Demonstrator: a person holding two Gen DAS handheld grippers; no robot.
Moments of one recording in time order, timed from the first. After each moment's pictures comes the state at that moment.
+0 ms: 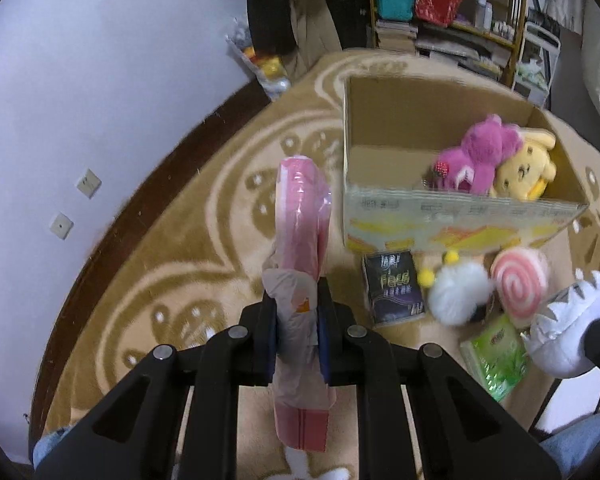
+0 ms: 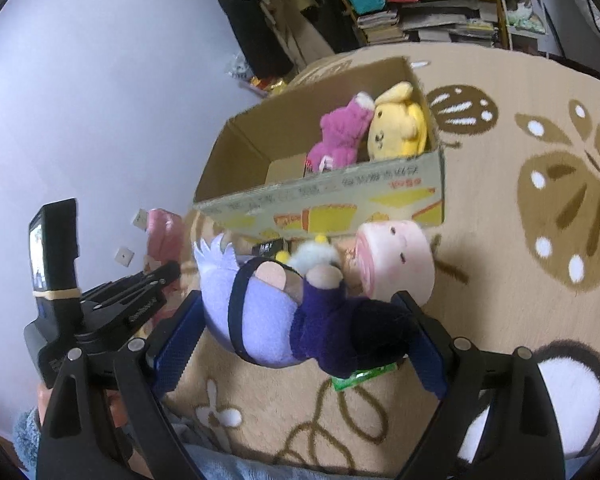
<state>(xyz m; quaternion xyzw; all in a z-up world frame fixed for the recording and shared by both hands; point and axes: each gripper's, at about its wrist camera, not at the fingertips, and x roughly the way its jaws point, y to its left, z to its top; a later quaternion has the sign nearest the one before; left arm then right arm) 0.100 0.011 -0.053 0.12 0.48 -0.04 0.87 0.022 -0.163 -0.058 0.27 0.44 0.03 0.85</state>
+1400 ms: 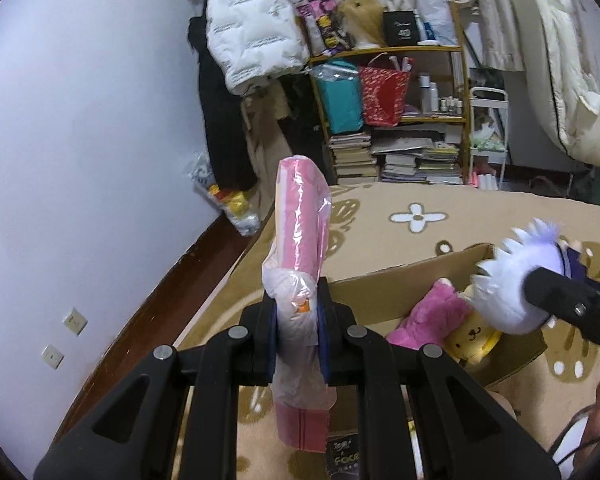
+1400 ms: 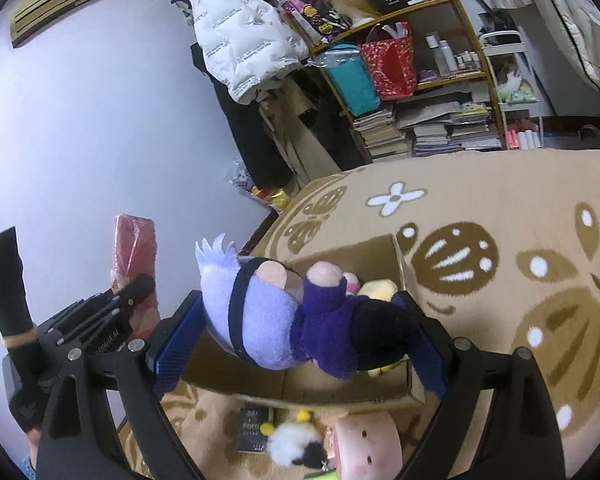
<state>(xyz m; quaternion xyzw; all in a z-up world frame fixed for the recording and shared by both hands) 0.162 -0.069 0.013 0.16 0.29 -0.14 0.93 0.100 -0.227 -0.024 0.28 0.28 0.00 0.92</state>
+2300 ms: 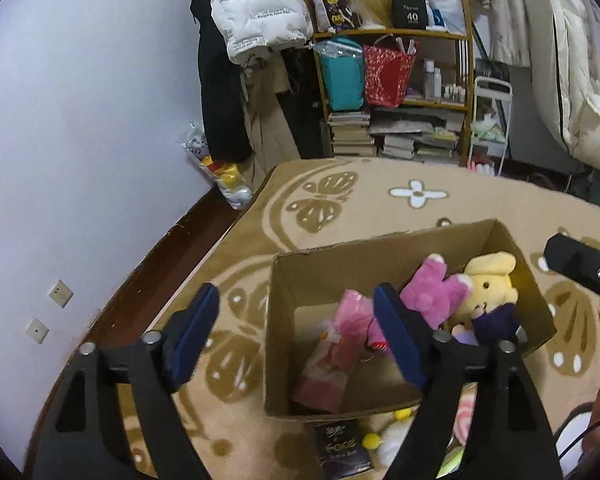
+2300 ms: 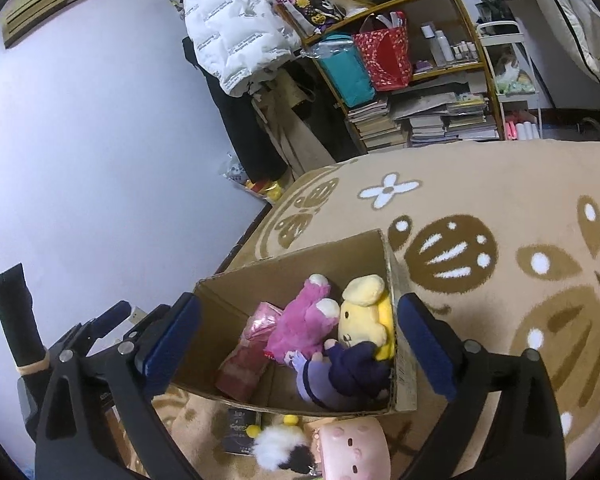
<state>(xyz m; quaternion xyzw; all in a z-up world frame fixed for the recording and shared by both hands) 0.170 -0.059 -0.020 0.14 0.33 -0.13 0.92 0.105 -0.236 -0.036 0.28 0.30 -0.01 0.91</state>
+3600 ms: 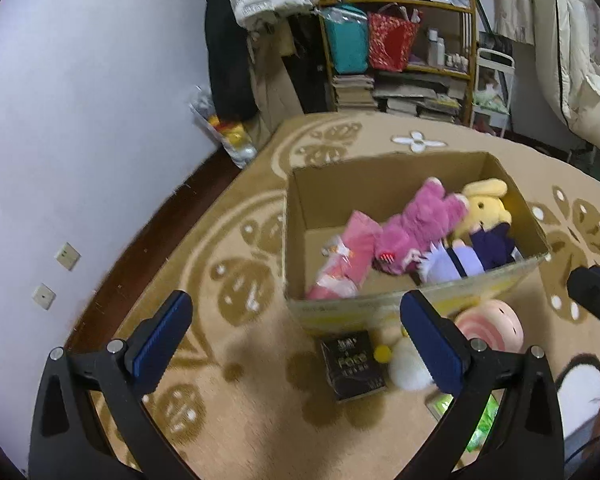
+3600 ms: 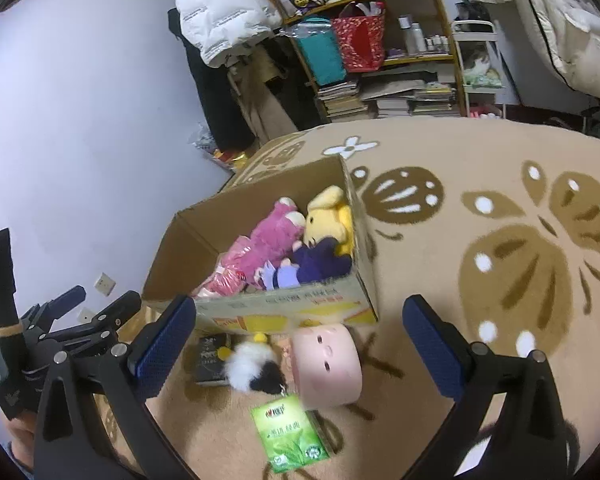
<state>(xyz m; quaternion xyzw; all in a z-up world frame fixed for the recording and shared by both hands) 0.121 -0.025 -0.037 0.14 0.39 -0.12 0.90 0.034 -0.202 -0.047 0.25 0.35 -0.06 0.90</state>
